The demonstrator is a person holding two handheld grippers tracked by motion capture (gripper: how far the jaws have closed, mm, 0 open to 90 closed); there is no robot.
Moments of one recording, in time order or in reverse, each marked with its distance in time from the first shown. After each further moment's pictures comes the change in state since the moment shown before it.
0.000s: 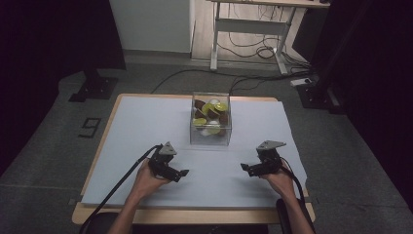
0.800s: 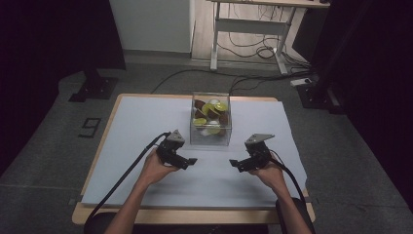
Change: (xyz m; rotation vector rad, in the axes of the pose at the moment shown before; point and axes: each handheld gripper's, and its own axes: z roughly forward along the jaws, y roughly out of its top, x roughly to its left) left arm 0.008 0.047 0.007 -0.019 -0.047 0.012; right arm 0.021 0.038 0.010 -0.002 0.079 -0.044
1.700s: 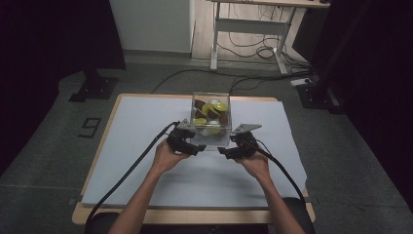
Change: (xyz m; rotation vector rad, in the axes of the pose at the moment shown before) left arm 0.010 0.036 0.022 -0.045 0.022 -0.008; right arm 0.008 0.040 0.027 -0.057 0.009 0.000
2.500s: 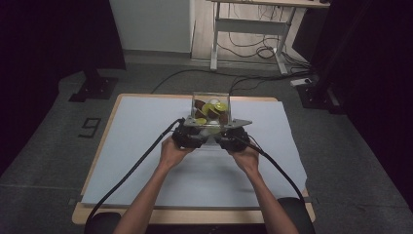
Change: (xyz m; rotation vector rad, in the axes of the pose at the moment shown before) left arm 0.003 0.011 0.019 -0.023 0.091 -0.008; right arm 0.000 0.015 0.030 -0.033 -0.092 -0.016
